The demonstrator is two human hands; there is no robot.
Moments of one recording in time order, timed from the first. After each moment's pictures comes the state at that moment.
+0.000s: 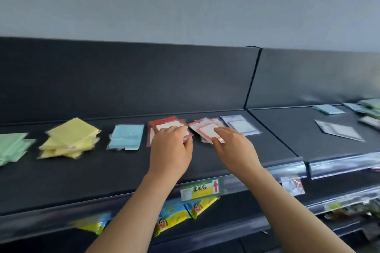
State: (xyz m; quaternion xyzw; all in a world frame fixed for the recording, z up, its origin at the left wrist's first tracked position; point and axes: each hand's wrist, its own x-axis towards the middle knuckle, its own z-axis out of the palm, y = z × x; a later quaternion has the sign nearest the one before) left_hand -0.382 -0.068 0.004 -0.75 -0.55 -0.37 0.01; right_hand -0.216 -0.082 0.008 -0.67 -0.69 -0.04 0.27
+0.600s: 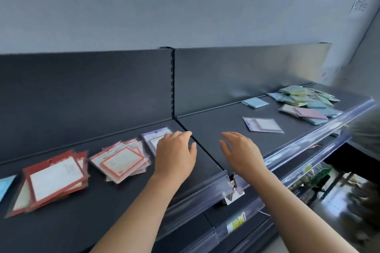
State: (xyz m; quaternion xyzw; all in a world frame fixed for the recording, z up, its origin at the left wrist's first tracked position) left_hand -0.152 -0.006 -0.001 -0.84 -0.44 -0.31 -0.06; right_hand 0.013 -0.073 -0.001 -0.79 -0.56 -0.05 0.26
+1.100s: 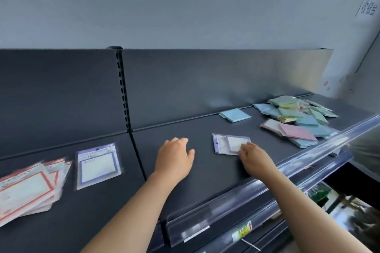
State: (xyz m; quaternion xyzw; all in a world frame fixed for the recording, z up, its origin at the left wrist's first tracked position) left_hand 0.035 0.036 -0.019 -0.82 -0.50 -0.21 -0.15; right_hand 0.257 -0.031 -0.037 -0.83 -0.52 0.05 0.19
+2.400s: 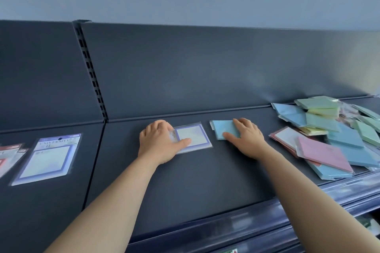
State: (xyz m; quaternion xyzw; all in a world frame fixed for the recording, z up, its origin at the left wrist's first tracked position) left_hand 0.111 0.115 -0.051 -0.74 -0.64 -0.18 -0.12; right_hand 0.362 0.090 -0.044 -0.76 -0.63 0.10 0.14
